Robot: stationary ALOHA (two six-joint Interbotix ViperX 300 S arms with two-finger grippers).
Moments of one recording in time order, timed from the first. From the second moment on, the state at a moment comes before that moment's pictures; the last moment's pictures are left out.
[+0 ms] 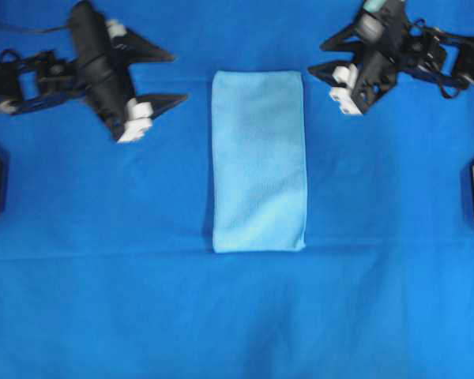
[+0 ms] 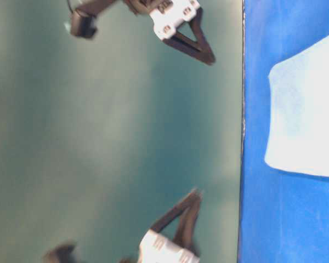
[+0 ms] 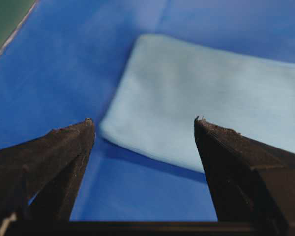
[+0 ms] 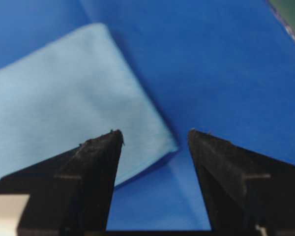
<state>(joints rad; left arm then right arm) 0.36 -0.15 0.88 -0.03 -0.30 0.08 -0.51 -0.15 0.84 -0.13 -0.06 0.17</state>
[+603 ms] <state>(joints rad) 0.43 0.32 0.64 -0.03 -0.33 0.08 -0.52 0.17 0.74 -0.13 -0.10 0.17</state>
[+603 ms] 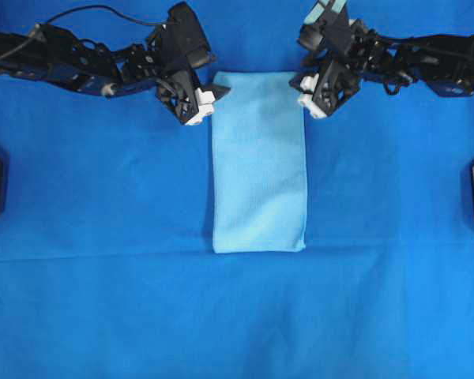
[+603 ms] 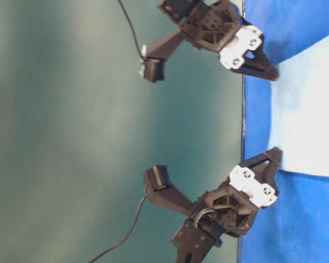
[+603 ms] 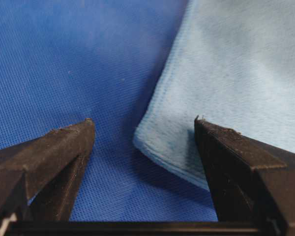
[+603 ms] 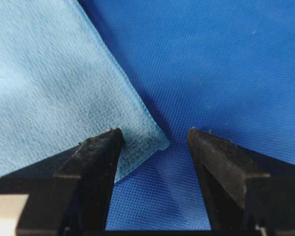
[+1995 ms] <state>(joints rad) 0.46 0.24 0.59 -0.03 -0.26 0.23 -0.56 0.04 0.75 -0.10 -0.05 0.17</state>
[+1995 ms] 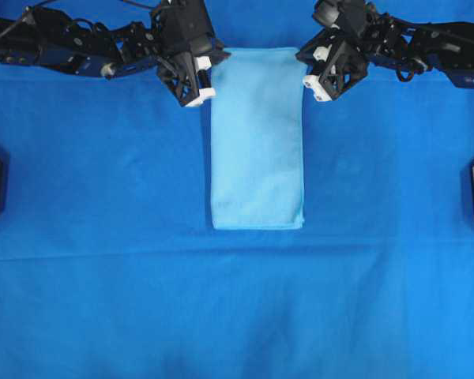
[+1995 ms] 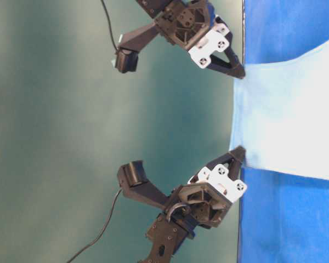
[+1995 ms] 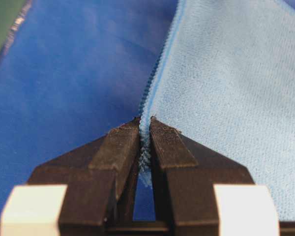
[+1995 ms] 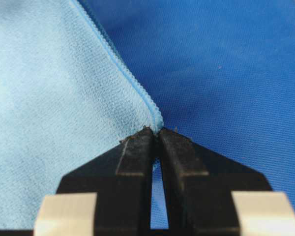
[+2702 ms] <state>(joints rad) 0.32 0.08 0.65 -0.03 -0.17 0.23 -0.42 -0.13 0.76 -0.08 0.11 0.18</state>
